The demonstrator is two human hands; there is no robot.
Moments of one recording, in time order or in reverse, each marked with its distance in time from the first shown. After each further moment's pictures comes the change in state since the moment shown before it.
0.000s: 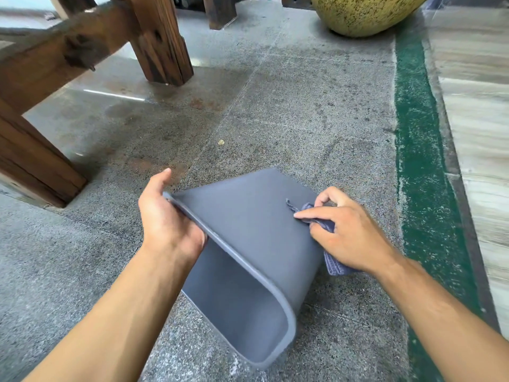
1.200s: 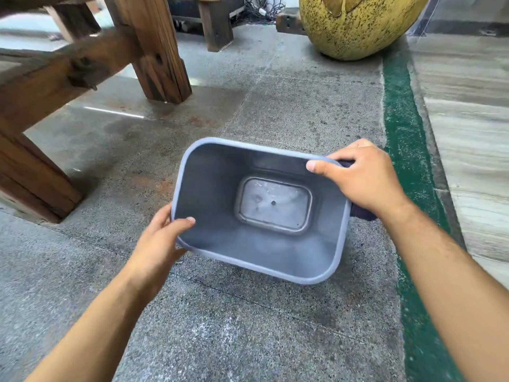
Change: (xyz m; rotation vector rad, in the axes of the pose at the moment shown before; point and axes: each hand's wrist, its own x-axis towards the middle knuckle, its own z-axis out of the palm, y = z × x) left_hand 0.026 0.006 -0.057 0.819 -0.017 0.230; right_hand 0.070 -0.014 -0.071 0.095 0.304 0.128
